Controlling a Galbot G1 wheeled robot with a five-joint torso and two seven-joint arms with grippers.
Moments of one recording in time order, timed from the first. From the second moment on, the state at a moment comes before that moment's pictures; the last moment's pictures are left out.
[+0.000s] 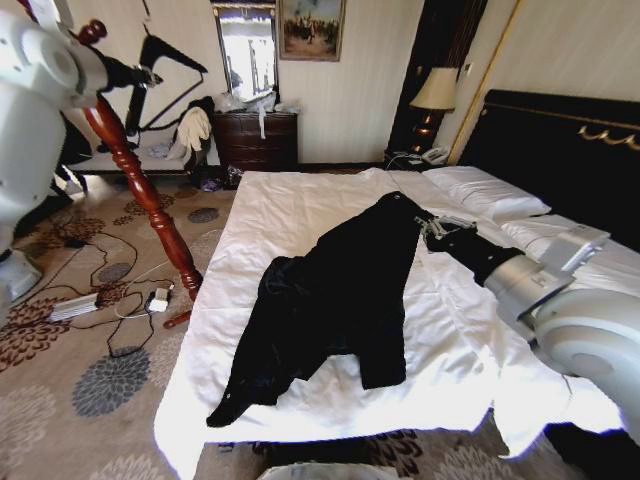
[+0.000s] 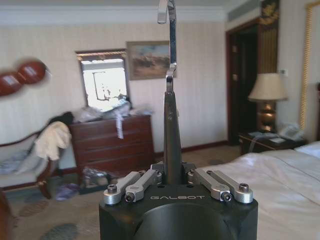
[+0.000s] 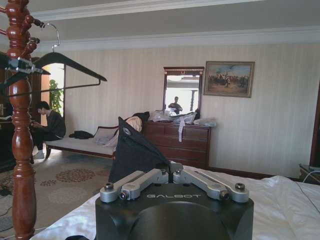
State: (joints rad) left arm -0.47 -0.70 0.29 -1.19 -1.10 0.72 0.10; right arm -1.22 0.43 0.85 2.47 1.32 -0.40 0.35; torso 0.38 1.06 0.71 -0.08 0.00
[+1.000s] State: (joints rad) left arm 0.31 -0.31 -0.05 -1.75 -1.24 0.18 0.62; right arm -1.23 0.41 0.83 2.41 1.26 -0.42 0.36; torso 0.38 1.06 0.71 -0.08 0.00
